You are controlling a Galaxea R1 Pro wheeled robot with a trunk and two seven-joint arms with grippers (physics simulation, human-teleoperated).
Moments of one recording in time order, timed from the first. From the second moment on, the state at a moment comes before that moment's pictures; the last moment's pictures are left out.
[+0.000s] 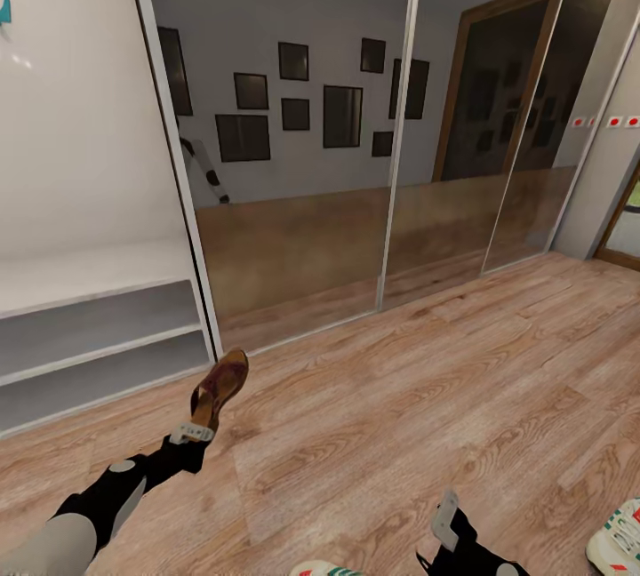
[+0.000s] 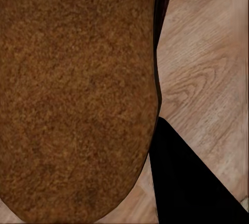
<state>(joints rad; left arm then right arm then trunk) -0.65 0.19 0.05 -0.29 -0.11 -0.10 -0.50 -0.36 -0.17 0.27 -0.41 0.45 -0.25 0.24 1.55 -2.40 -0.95</state>
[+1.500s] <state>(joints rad) -0.69 0.18 0.04 -0.29 -0.11 -0.01 -0.56 -0.36 -0.18 0.08 -0.39 0.45 -0.25 0.25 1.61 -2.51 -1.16</state>
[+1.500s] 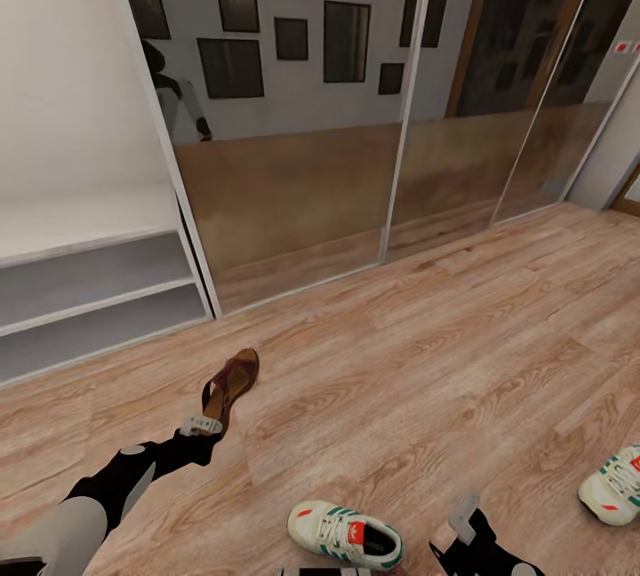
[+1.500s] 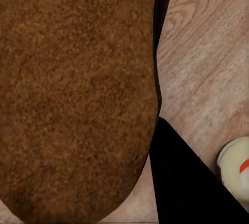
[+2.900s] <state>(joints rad) -0.70 0.18 0.04 -0.34 -0.10 -0.01 -0.57 -0.36 -0.19 0.09 -0.77 0.64 -0.01 0.58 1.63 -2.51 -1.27</state>
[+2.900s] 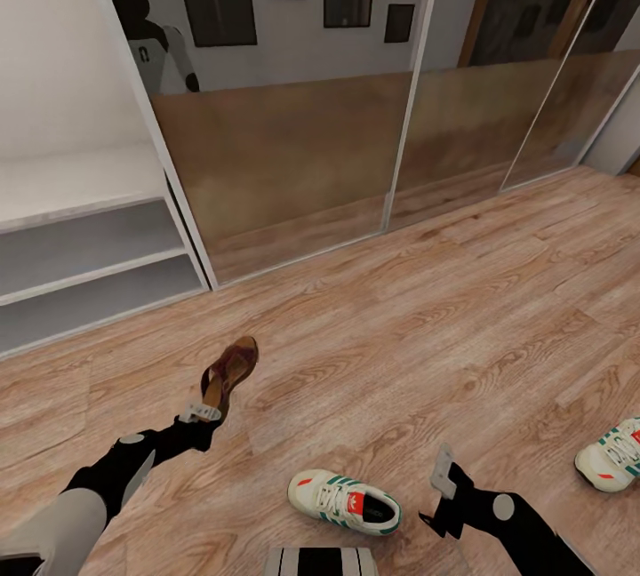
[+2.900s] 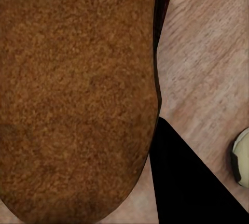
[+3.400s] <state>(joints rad) -0.74 0.19 0.04 -0.52 -0.11 0.19 -0.72 -0.36 -0.19 0.09 -0.72 0.63 -0.14 0.58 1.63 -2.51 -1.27</state>
